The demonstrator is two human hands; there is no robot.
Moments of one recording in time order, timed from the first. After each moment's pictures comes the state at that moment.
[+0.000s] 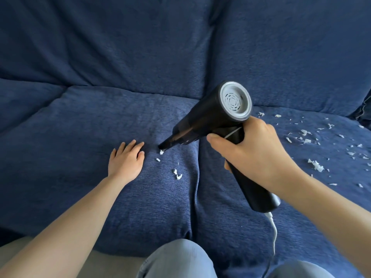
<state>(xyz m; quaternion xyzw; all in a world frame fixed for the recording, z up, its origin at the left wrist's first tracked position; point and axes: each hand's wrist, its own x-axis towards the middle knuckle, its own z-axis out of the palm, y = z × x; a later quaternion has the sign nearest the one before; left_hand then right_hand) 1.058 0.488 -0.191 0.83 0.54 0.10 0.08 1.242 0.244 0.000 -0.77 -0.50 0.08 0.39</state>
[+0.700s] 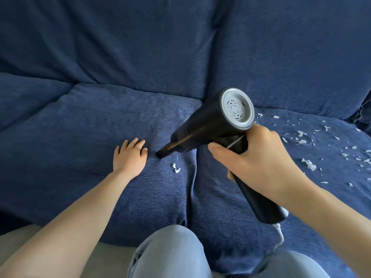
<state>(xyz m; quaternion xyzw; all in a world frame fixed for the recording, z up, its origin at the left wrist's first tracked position) 1.062 0.468 -0.187 0.82 0.56 0.09 0.08 1.235 0.205 0.005 -0.74 -0.54 0.09 0.38</state>
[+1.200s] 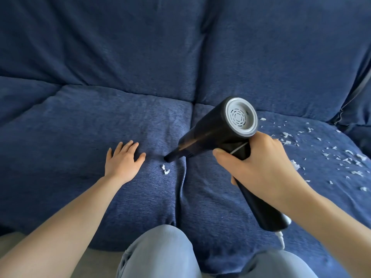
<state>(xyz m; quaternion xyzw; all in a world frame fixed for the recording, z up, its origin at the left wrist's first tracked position) 1.069 0.455 -0.189 0.84 0.54 0.09 0.06 1.249 0.183 0.003 -0.78 -0.51 0.05 0.36</state>
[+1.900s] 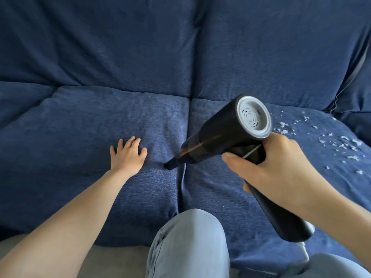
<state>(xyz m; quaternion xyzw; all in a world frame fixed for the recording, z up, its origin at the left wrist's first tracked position) 1.080 0.447 -0.180 0.83 0.54 0.08 0.09 1.240 0.148 0.006 -0.79 -0.49 0.09 0.35</state>
